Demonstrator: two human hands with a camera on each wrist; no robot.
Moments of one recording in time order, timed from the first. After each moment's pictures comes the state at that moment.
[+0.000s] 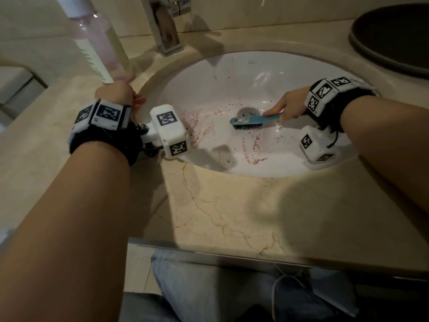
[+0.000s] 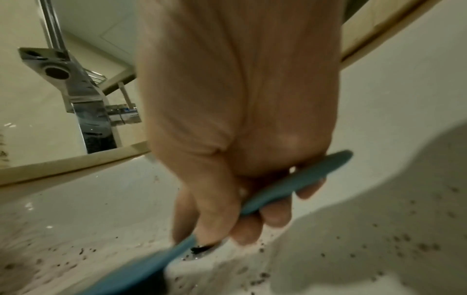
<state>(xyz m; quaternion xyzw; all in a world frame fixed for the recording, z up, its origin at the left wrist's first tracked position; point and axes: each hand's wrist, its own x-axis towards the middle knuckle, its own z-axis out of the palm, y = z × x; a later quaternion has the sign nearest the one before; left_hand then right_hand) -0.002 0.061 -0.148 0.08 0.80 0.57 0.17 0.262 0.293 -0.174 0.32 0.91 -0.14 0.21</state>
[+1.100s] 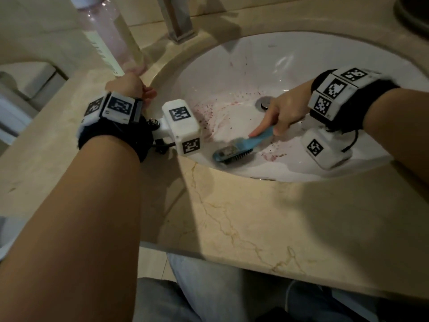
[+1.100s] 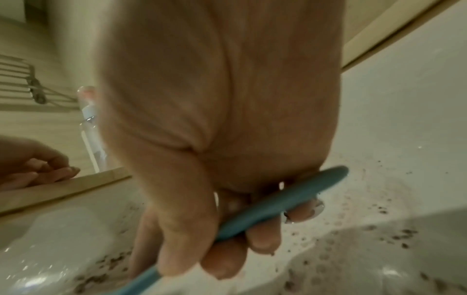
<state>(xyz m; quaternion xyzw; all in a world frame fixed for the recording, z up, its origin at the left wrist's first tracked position) 0.008 0.061 -0.138 0.04 0.81 0.55 0.21 0.234 0.253 -0.169 0.16 0.91 -0.25 0.29</state>
